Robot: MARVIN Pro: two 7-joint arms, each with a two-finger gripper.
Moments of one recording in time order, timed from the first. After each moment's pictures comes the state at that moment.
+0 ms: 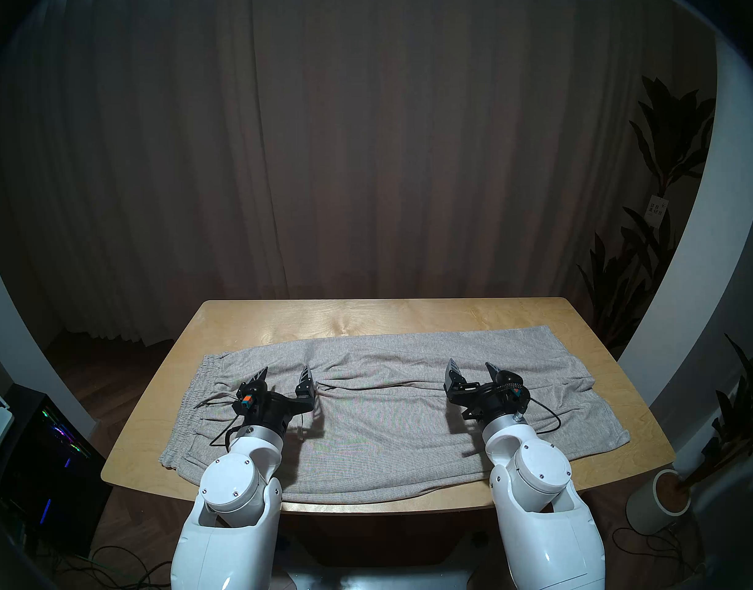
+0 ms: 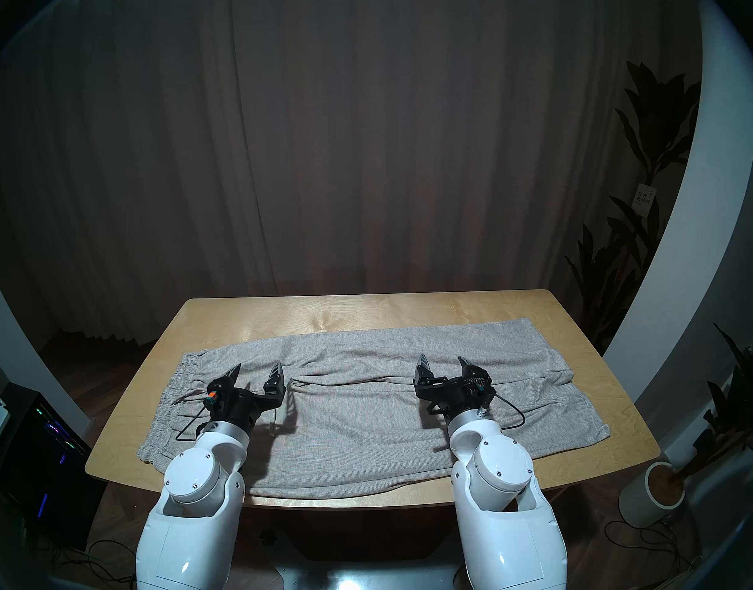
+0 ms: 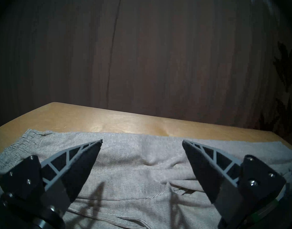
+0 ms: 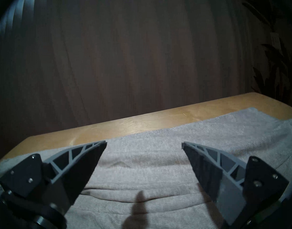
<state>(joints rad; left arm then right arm) 1.91 -1.58 -1.63 -1.82 -0.21 0.03 -0.09 -1.87 -1.58 1.56 -1.84 0.27 0.14 0.05</state>
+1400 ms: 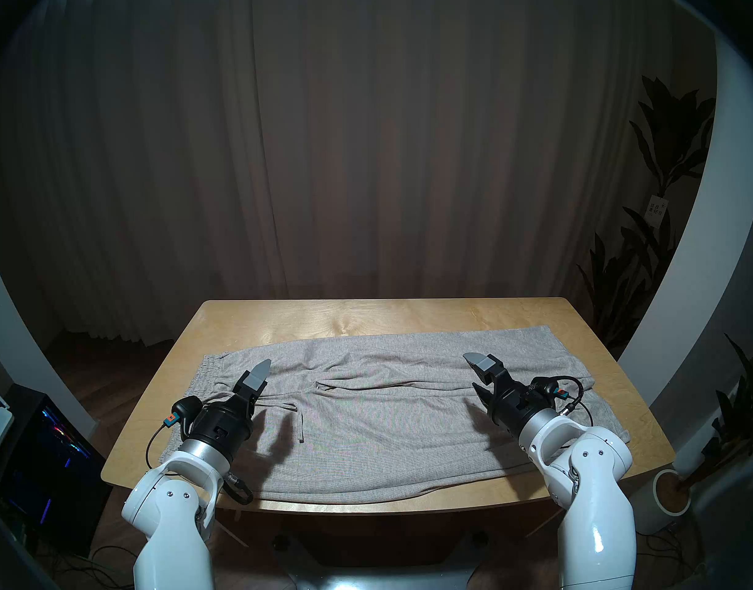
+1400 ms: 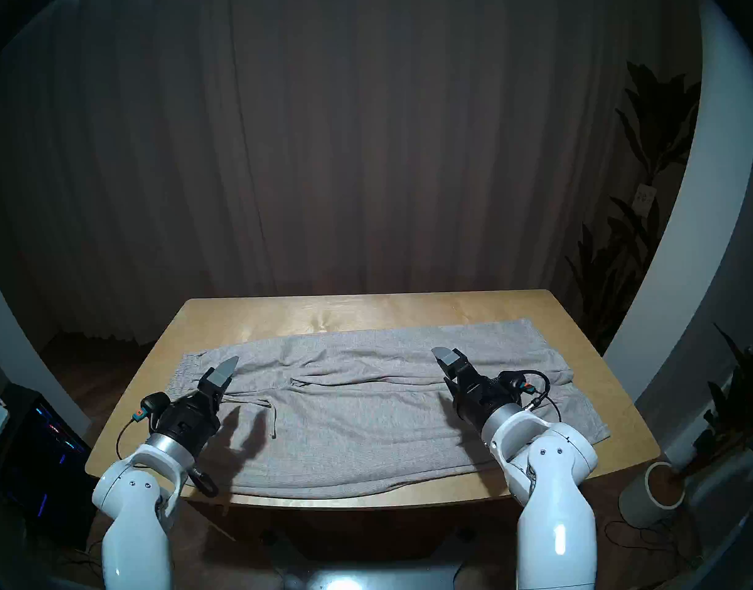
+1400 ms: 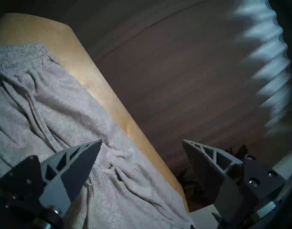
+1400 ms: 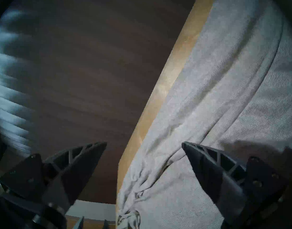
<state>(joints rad) 2.03 -1.70 -1.93 -2.02 -1.03 0.54 -0.25 -1.91 -1.65 1.80 -2.00 1.30 0.71 -0.11</state>
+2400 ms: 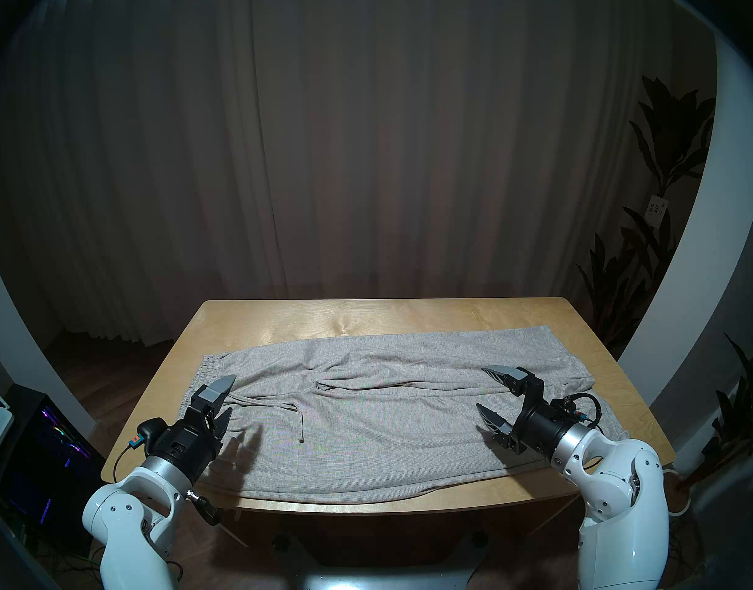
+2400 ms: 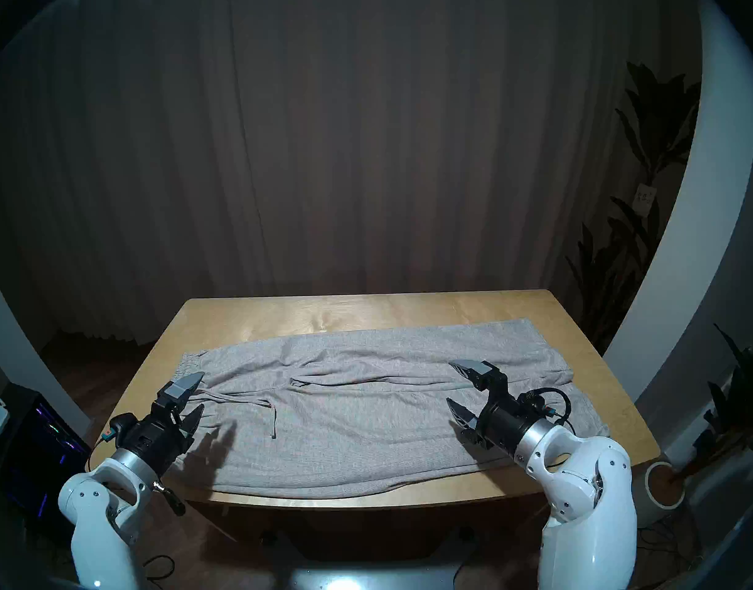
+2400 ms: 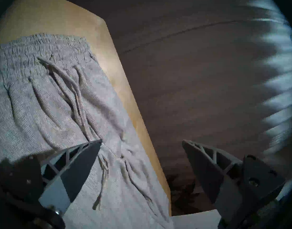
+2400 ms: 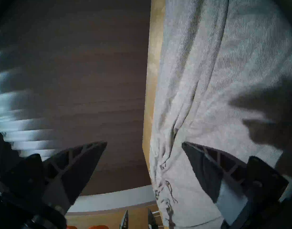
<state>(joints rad) 2.07 -1.75 -2.09 -2.09 -1.23 0.74 -0.10 -1.96 -1.62 1.94 -2.03 1.84 0.89 -0.44</state>
